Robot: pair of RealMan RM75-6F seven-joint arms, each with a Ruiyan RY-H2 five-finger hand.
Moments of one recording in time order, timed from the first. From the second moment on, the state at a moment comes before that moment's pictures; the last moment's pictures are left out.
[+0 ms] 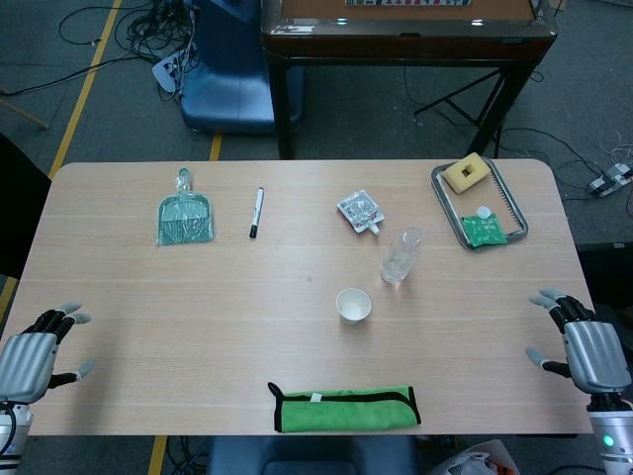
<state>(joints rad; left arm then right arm) -0.12 -1.13 -0.04 -1.62 1.47 1.43 0.09 0.07 -1.12 0.05 -1.60 -1.51 1.46 0.02</state>
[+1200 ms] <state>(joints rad) -0.12 -1.13 -0.03 -1.63 1.46 1.41 0.08 0.28 -1.31 0.20 -1.35 -1.36 1.19 0.47</state>
